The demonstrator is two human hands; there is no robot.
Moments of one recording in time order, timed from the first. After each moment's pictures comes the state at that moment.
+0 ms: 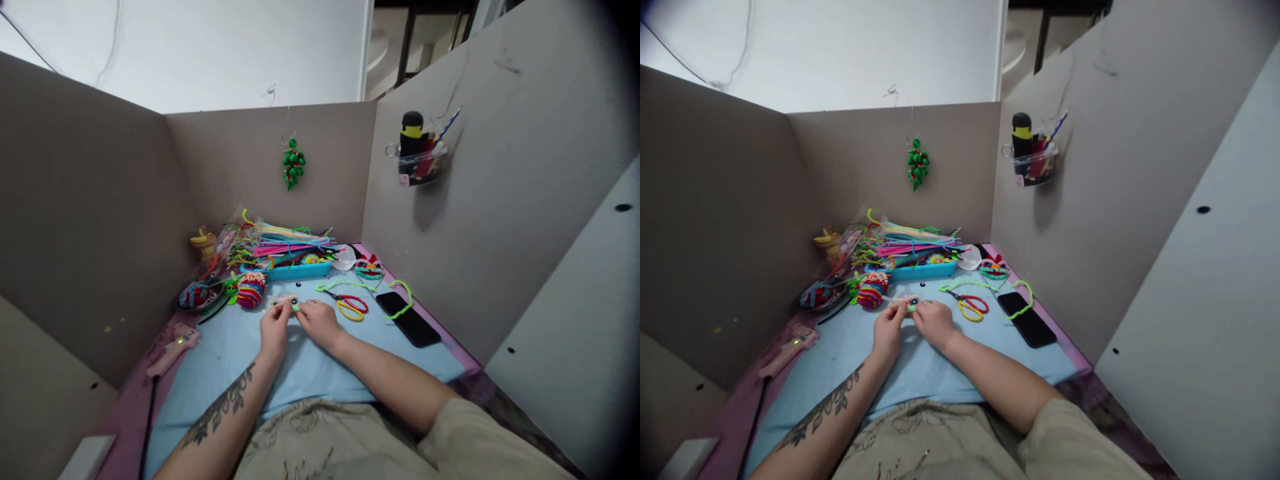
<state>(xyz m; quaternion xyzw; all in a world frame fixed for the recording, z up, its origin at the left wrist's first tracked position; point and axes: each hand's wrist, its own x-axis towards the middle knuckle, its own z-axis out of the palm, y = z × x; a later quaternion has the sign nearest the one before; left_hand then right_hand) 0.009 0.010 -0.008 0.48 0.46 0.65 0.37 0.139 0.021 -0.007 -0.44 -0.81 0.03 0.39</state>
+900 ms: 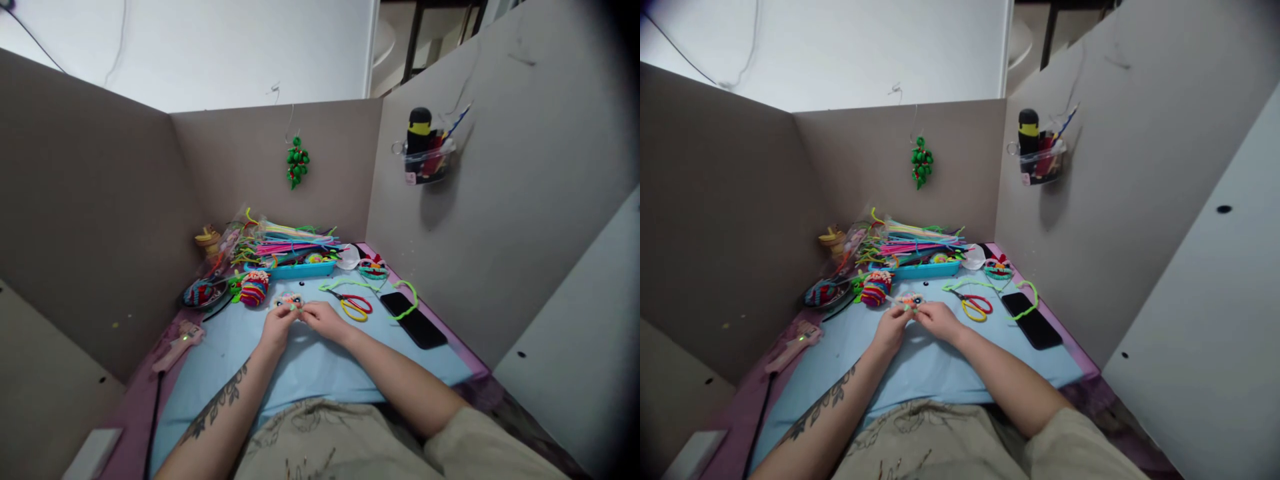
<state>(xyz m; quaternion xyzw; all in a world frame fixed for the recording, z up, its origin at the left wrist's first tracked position) 0.002 0.016 -0.012 0.46 0.39 0.61 0.51 0.151 0.029 0.001 -0.34 -0.83 0.27 0.35</state>
